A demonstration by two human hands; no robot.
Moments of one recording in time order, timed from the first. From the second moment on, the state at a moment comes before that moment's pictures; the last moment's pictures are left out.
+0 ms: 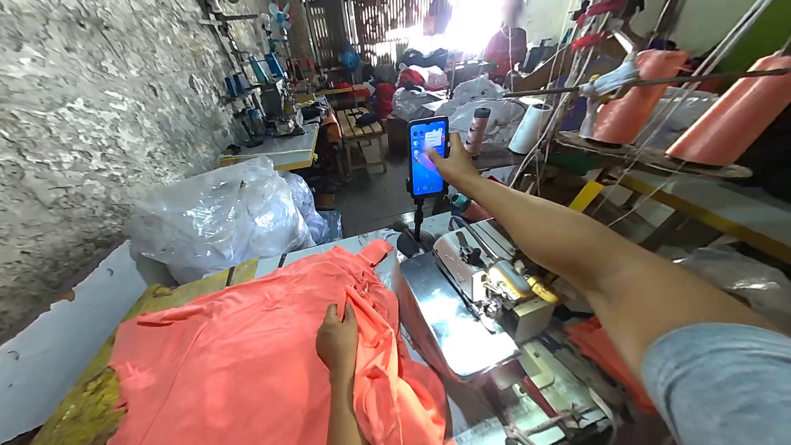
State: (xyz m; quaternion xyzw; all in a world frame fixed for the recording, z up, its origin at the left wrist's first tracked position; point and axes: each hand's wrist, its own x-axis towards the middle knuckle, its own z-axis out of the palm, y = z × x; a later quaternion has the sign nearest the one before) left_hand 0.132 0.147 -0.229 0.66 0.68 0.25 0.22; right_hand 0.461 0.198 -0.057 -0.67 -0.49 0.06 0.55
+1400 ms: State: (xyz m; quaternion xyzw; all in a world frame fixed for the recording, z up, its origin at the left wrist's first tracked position) left_hand 0.132 0.148 -0.230 0.65 0.68 0.26 0.22; right_hand 0.499 0.193 -0.061 -0.72 -0.57 0.11 0.39
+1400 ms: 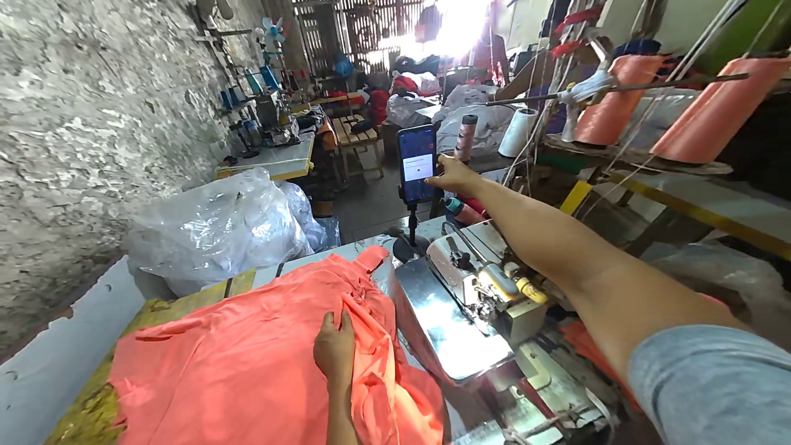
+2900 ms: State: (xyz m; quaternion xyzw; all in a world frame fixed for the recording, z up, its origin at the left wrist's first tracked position) left_hand 0.131 0.148 -0.230 0.66 0.67 0.26 0.22; right_hand 0.501 0.185 -0.054 -0.75 -0.56 0.10 0.33
